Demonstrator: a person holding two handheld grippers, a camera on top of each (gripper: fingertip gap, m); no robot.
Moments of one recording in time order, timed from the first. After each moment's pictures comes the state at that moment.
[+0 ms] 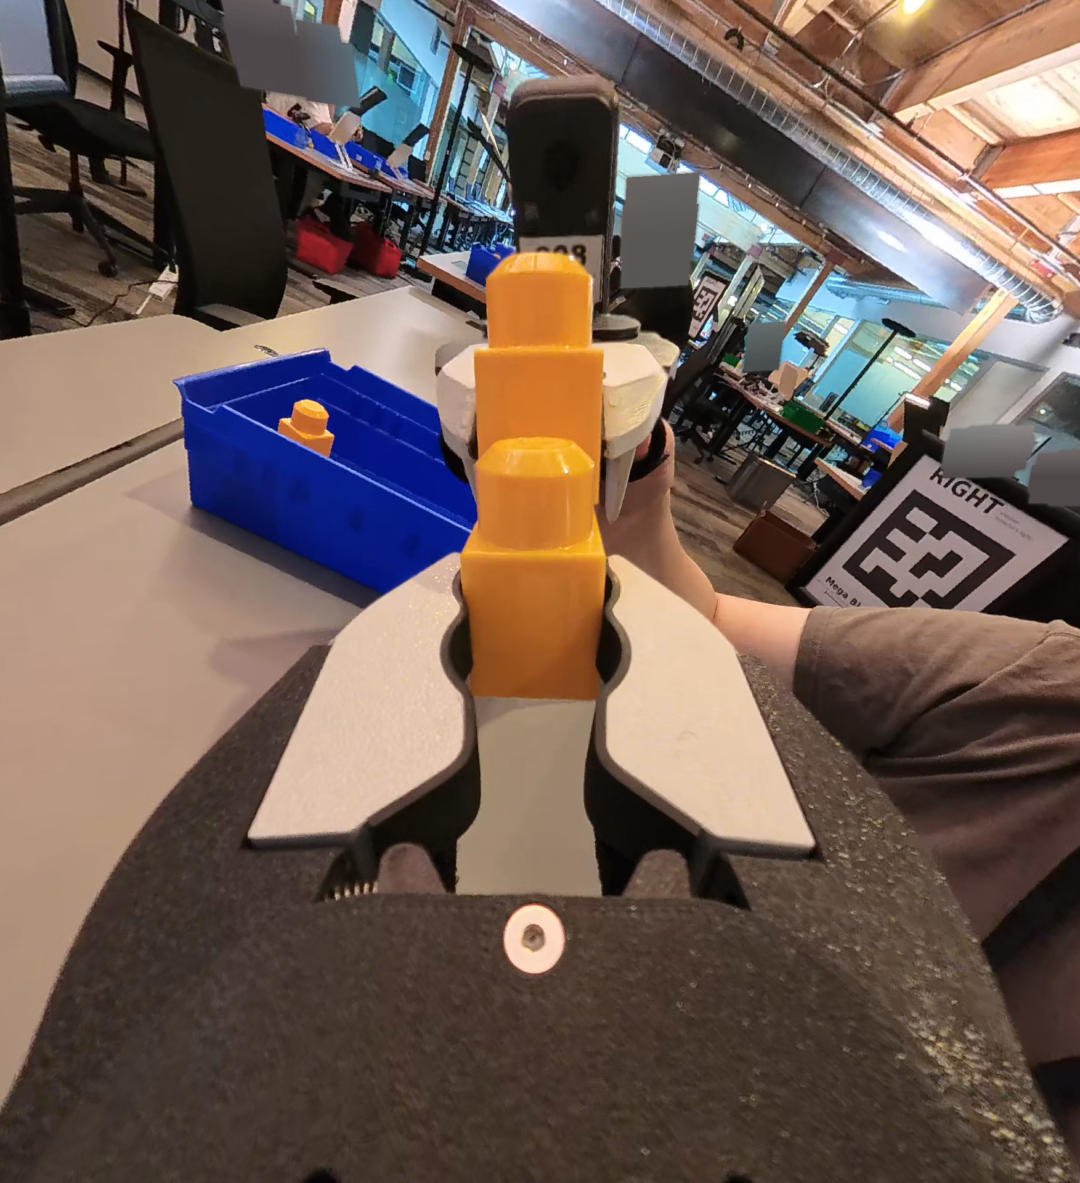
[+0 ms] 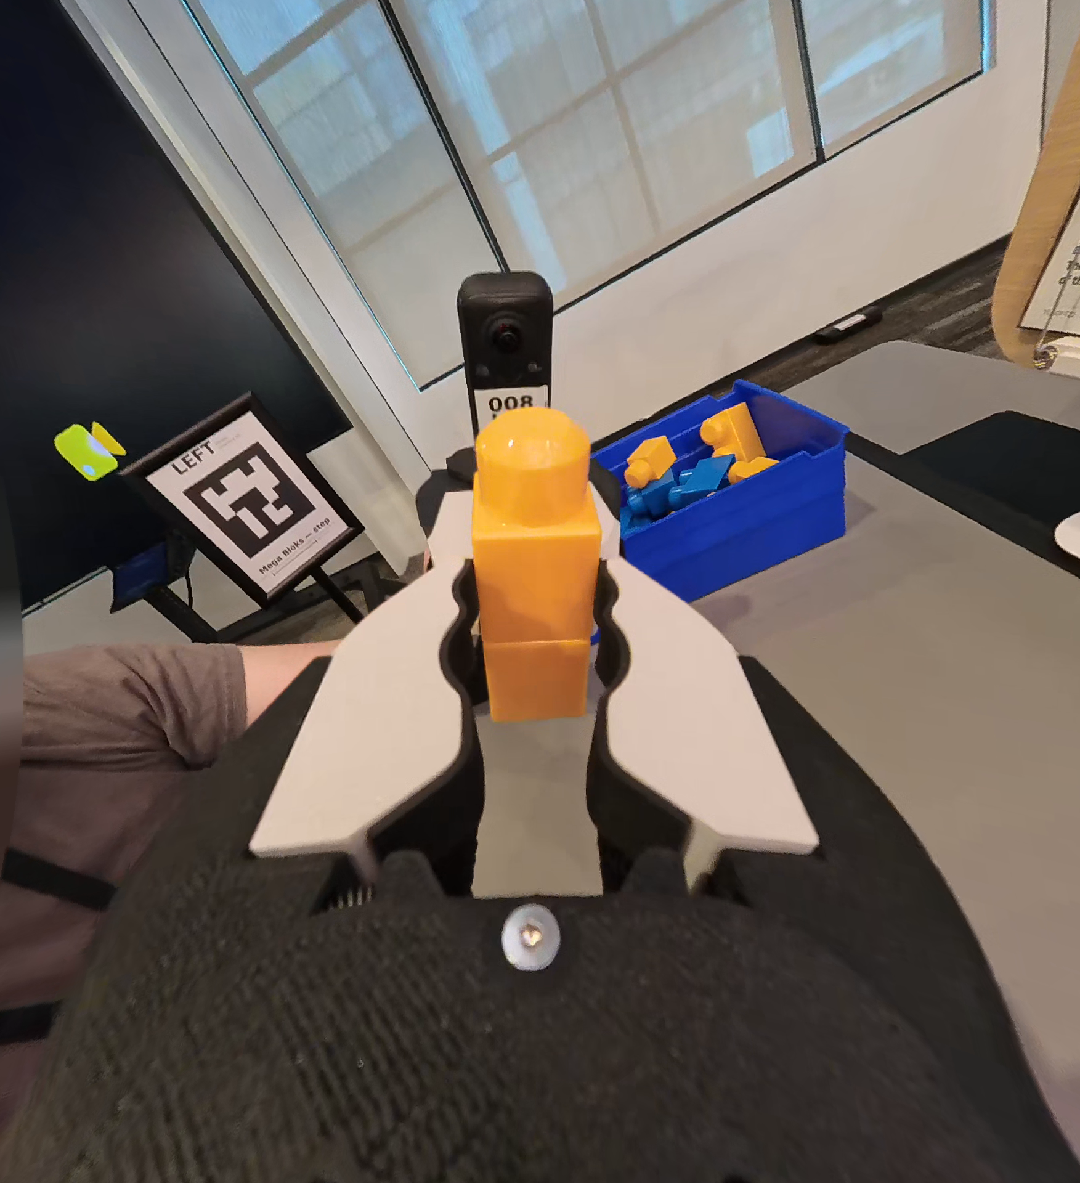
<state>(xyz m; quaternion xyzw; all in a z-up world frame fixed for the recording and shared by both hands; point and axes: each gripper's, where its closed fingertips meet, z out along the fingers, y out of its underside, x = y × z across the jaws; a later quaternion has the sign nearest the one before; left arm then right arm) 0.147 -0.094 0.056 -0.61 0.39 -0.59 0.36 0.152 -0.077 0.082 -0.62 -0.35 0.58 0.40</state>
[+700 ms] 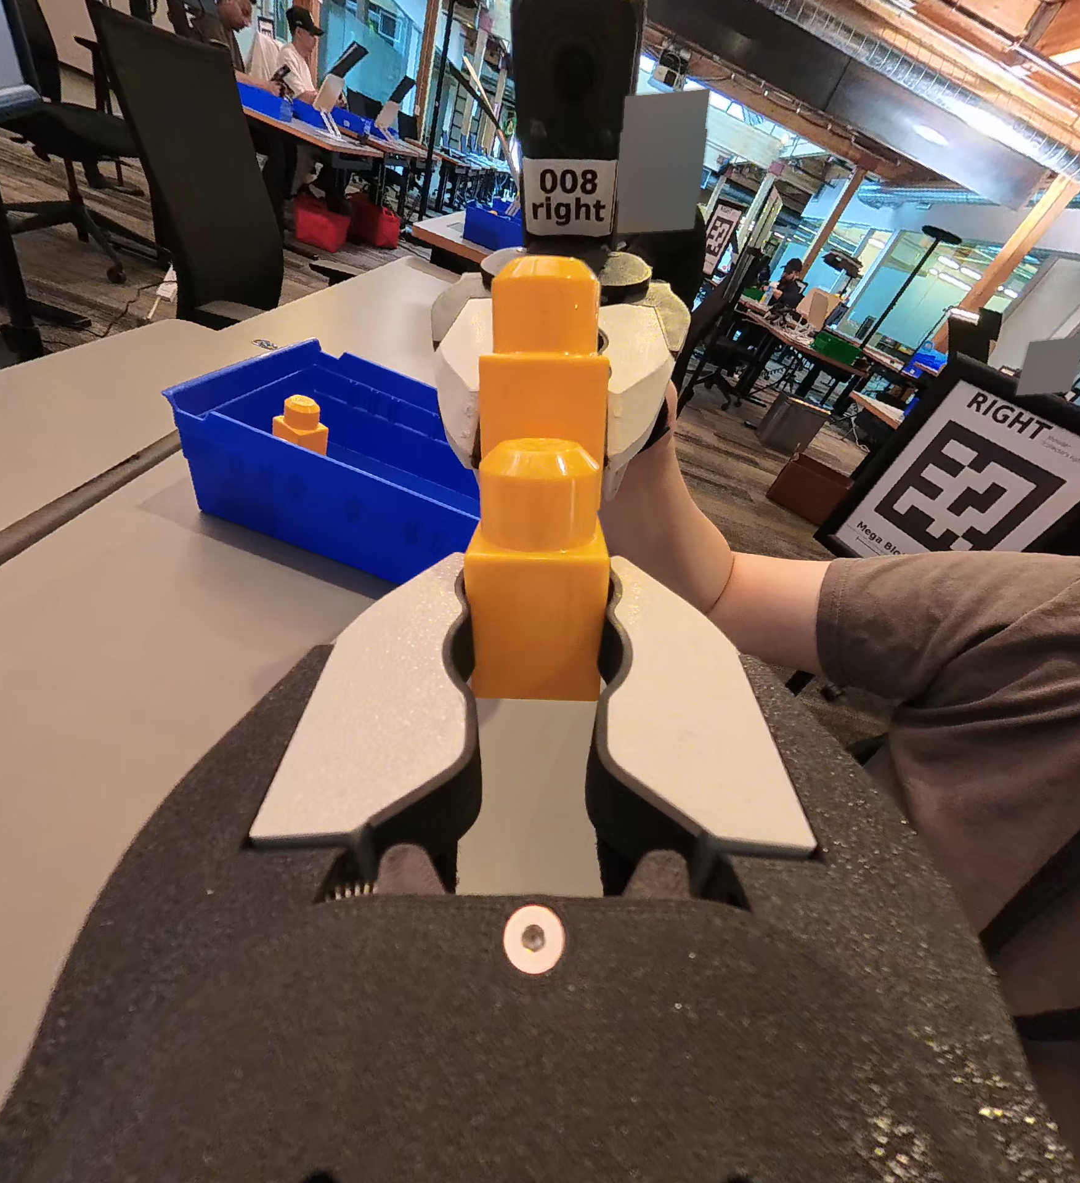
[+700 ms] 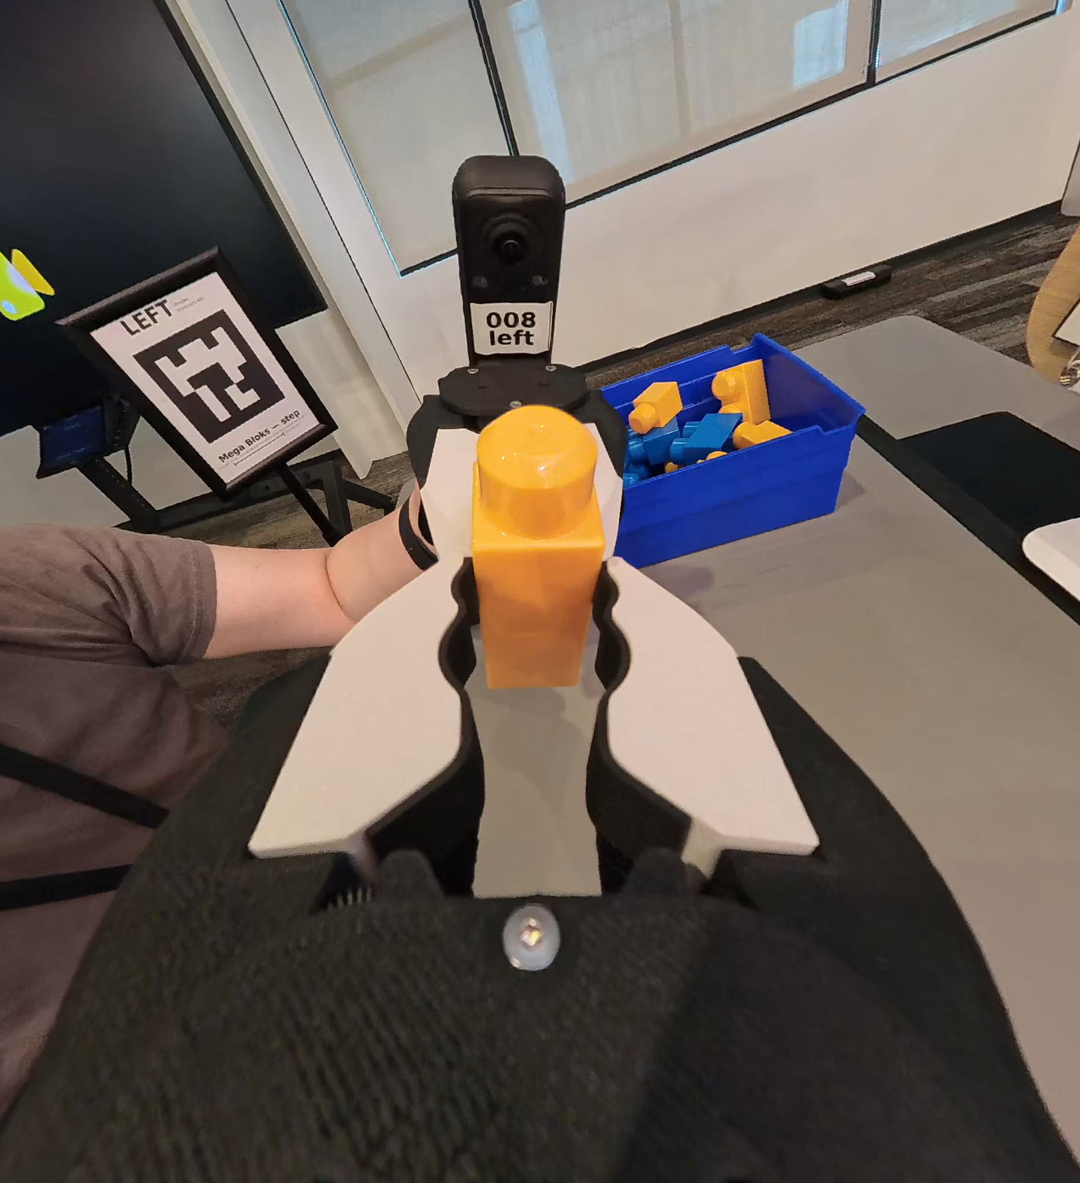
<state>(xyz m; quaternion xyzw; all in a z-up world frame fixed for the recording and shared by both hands) 0.149 -0.108 0.058 -0.60 0.44 -0.55 0.38 0.155 -0.097 0.081 -0.62 -0.43 0.52 0.40</state>
